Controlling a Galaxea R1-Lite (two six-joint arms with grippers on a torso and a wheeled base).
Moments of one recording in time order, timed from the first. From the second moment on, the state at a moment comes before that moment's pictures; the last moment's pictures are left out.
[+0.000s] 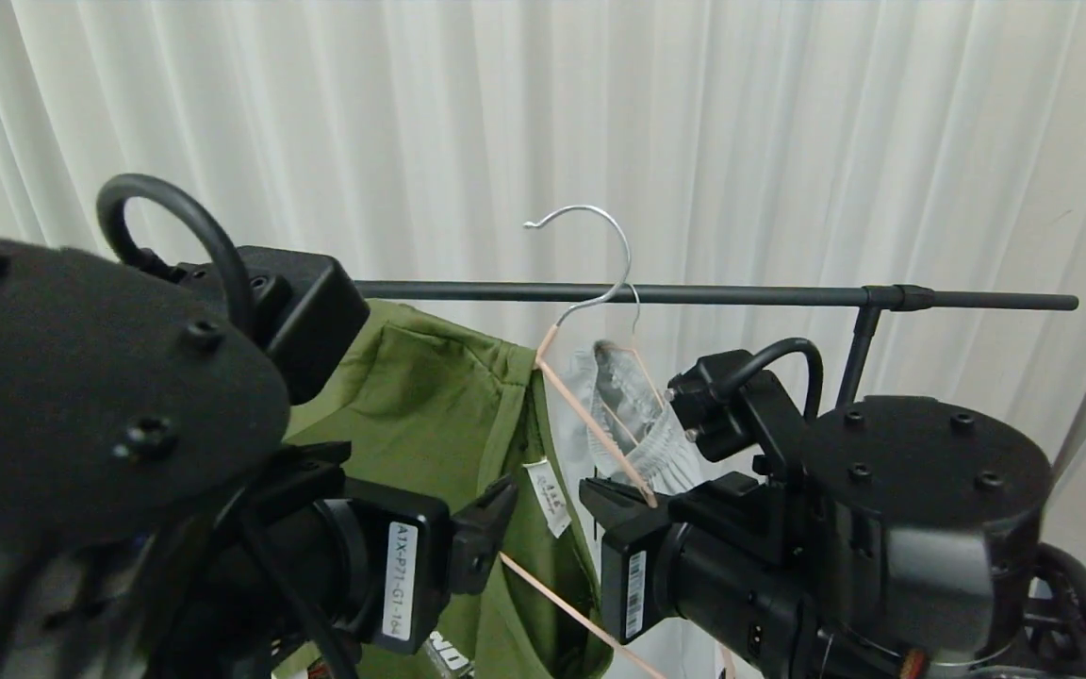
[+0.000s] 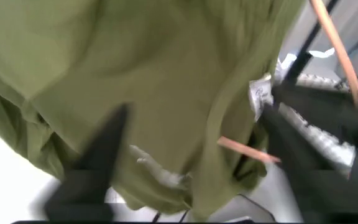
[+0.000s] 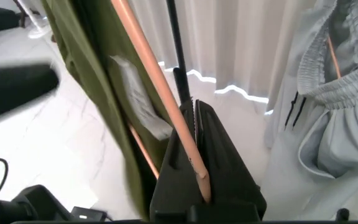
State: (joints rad) left arm -1.13 1.38 -1.08 0.39 0.73 -0.44; right arm 1.19 1.68 -0.83 -0.59 -0.39 0.39
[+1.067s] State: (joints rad) left arm -1.17 0.94 -0.76 0.39 0.21 0.18; right arm 1.39 1.51 -0.38 -0.73 -0.38 0.16
